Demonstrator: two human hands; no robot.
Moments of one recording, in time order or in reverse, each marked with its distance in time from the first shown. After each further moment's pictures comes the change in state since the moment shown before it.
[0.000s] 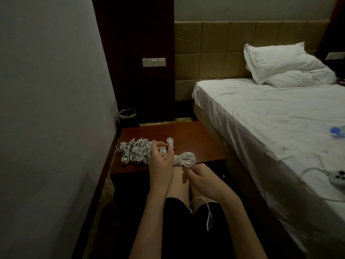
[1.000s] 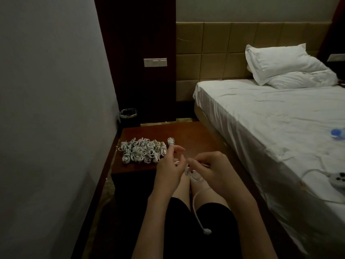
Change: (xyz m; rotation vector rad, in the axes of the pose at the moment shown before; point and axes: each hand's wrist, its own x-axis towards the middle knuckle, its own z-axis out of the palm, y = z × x) left_hand -0.003 -0.014 0.000 0.173 -0.271 0.091; right_hand -0.023 -0.033 -0.021 -0.041 0.242 -0.302
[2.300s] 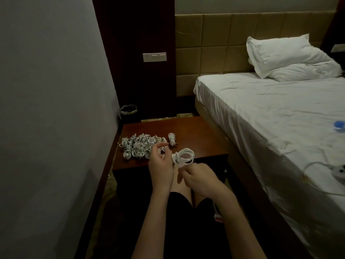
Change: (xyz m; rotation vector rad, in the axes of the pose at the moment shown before) left_hand -0.002 -0.007 0.003 -0.217 0.346 -0.137; right_hand 0.007 0.016 0.037 -0.110 -0.328 0.241
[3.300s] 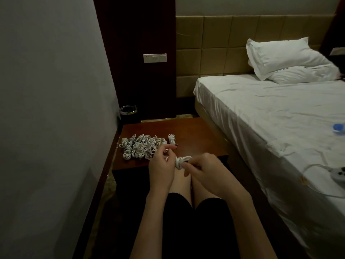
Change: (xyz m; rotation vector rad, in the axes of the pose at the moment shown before) left_hand 0.002 0.000 -0.009 0.219 -0.134 0.110; right_hand -0.010 -0.001 -0.020 -0.094 0.162 -0.136
